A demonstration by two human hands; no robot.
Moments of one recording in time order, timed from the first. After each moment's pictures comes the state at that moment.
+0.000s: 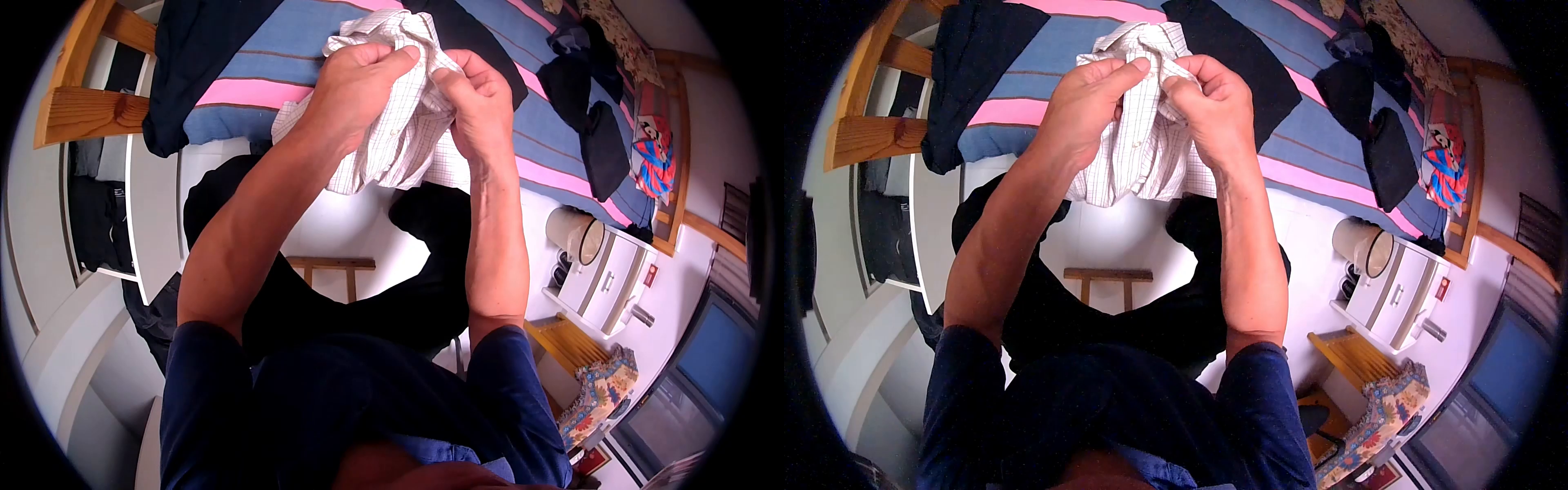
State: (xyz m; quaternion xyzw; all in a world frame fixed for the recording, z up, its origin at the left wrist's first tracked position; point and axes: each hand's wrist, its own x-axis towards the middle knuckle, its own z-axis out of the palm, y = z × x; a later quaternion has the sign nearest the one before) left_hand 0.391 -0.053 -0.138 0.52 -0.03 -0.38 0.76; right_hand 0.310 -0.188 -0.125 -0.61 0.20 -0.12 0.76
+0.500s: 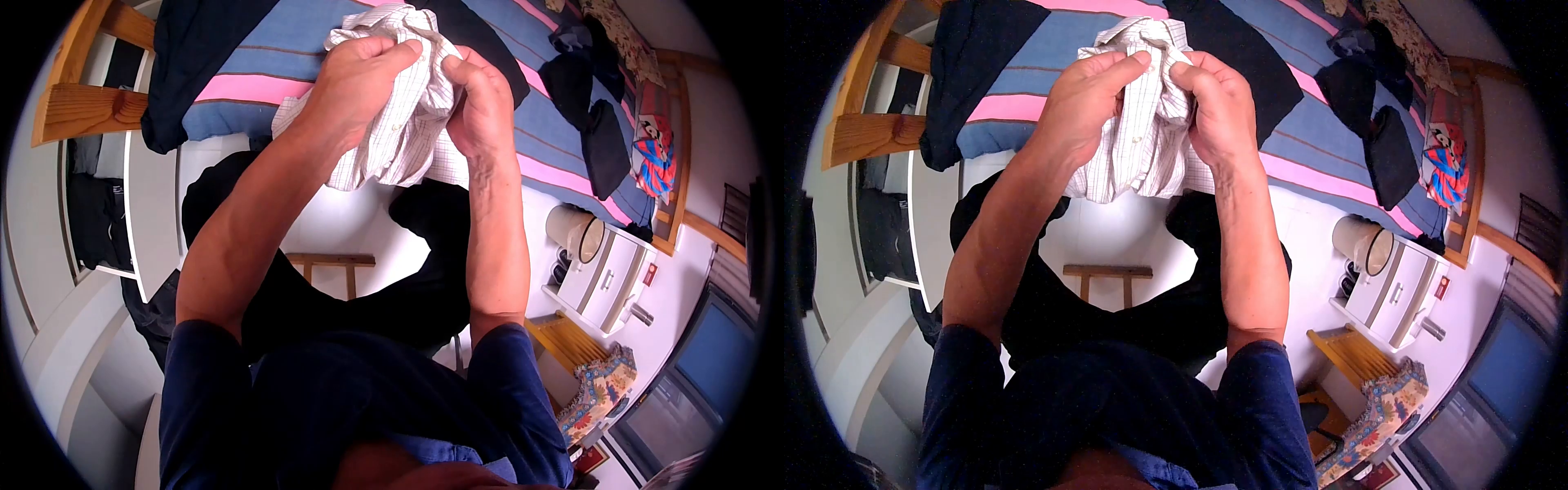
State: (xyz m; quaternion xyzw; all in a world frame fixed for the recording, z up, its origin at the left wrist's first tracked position) left_hand 0.394 -0.051 -0.138 0.49 -0.04 -0.40 0.77; right_hand 0.314 -0.189 -0.131 -0.50 0.19 -0.11 0.84
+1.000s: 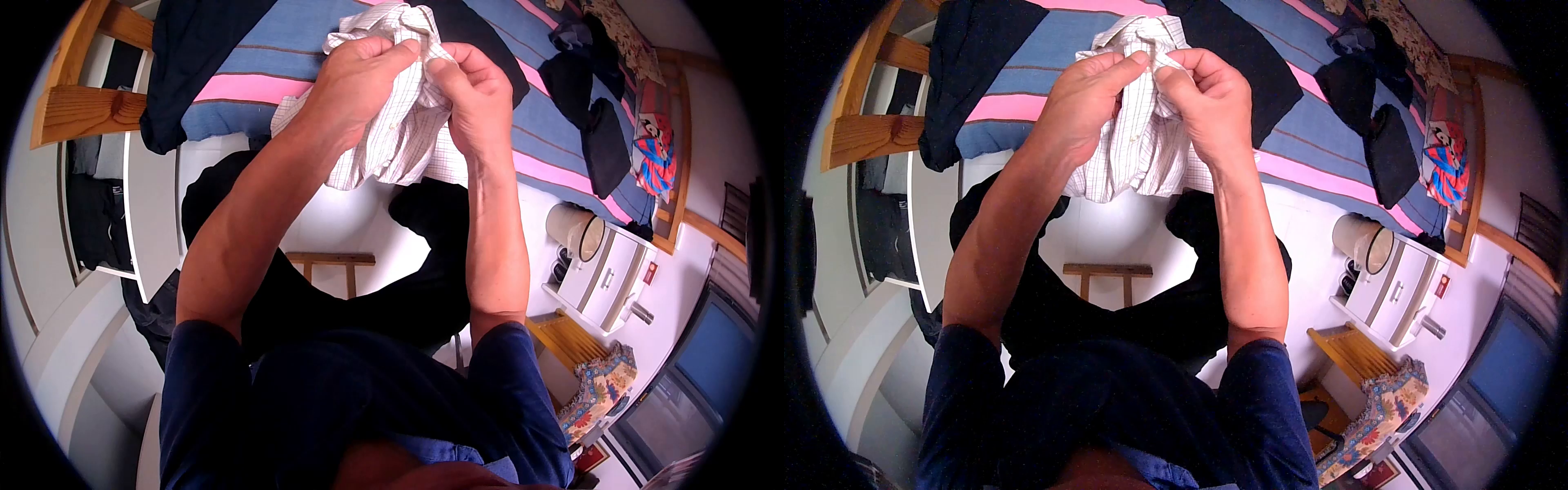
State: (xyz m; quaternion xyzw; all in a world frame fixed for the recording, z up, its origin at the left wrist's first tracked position) left_hand 0.391 -0.049 -0.128 0.51 -0.04 -0.40 0.76; right_hand 0.312 -0.184 -0.132 -0.62 0.19 -0.16 0.74
